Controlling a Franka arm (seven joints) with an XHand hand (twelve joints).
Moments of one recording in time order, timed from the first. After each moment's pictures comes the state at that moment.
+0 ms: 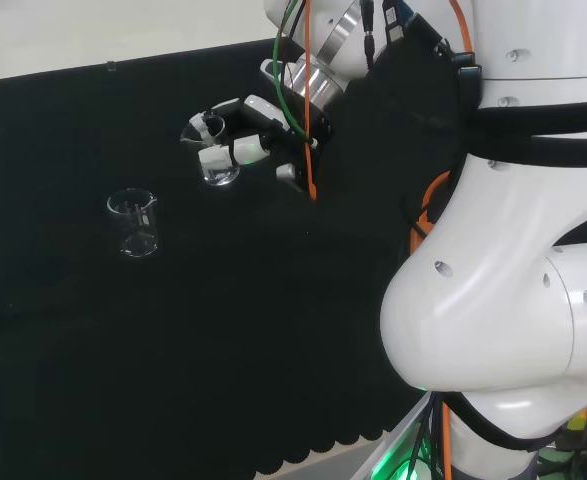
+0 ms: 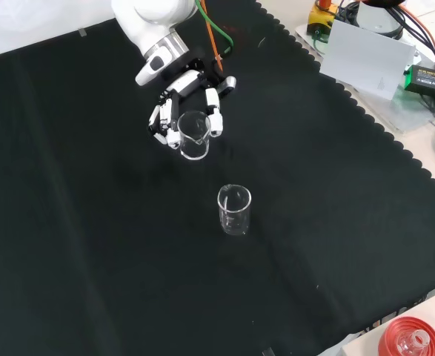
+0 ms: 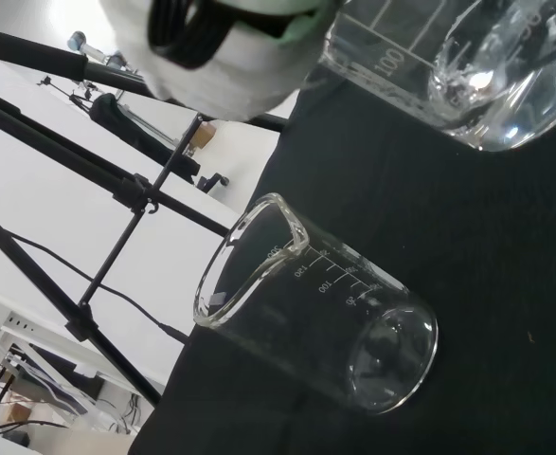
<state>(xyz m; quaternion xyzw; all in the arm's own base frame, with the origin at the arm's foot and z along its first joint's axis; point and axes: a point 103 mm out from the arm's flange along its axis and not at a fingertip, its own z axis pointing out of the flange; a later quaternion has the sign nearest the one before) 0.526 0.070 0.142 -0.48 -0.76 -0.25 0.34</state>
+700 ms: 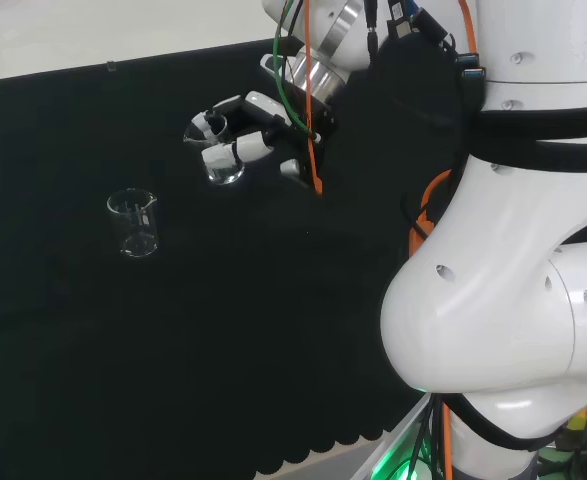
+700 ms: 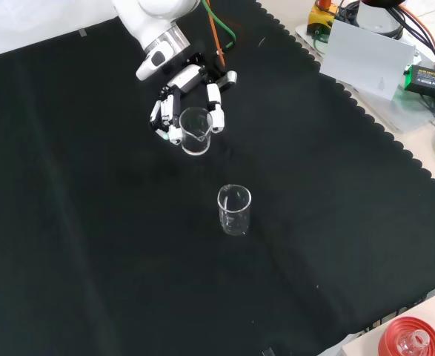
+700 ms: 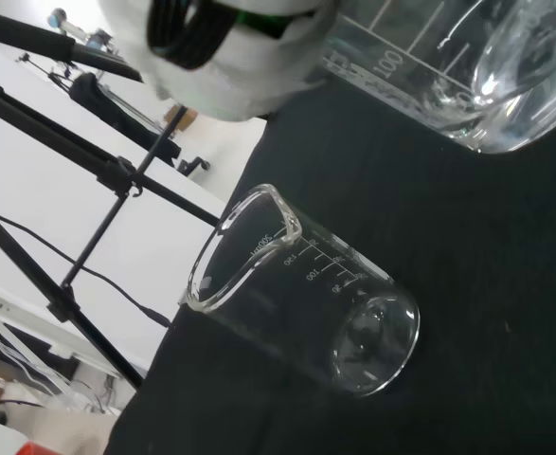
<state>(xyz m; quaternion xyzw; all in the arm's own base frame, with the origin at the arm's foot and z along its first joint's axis) 0.521 0.066 0.151 -0.49 -0.77 -0.23 0.33</state>
